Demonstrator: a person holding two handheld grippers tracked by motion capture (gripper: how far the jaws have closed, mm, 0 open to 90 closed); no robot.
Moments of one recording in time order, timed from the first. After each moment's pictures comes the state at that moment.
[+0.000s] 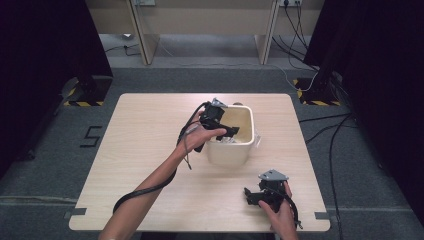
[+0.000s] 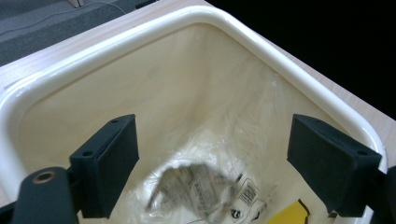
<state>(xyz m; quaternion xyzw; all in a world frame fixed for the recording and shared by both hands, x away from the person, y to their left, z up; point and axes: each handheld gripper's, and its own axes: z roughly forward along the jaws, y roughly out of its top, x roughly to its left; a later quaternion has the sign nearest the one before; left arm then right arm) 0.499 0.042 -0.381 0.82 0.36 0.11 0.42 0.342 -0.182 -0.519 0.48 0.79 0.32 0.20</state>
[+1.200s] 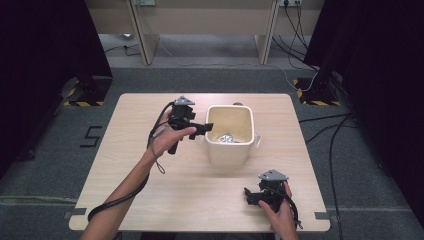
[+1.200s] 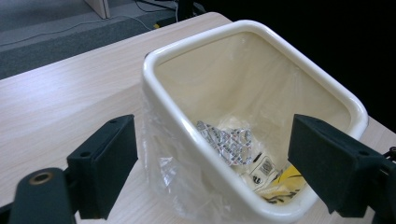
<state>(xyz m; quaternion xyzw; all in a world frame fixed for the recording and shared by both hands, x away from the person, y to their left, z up) 0.476 0.128 -0.363 0.79 0.40 0.12 0.45 0.342 -0.182 -0.519 0.48 0.79 0.32 0.20</state>
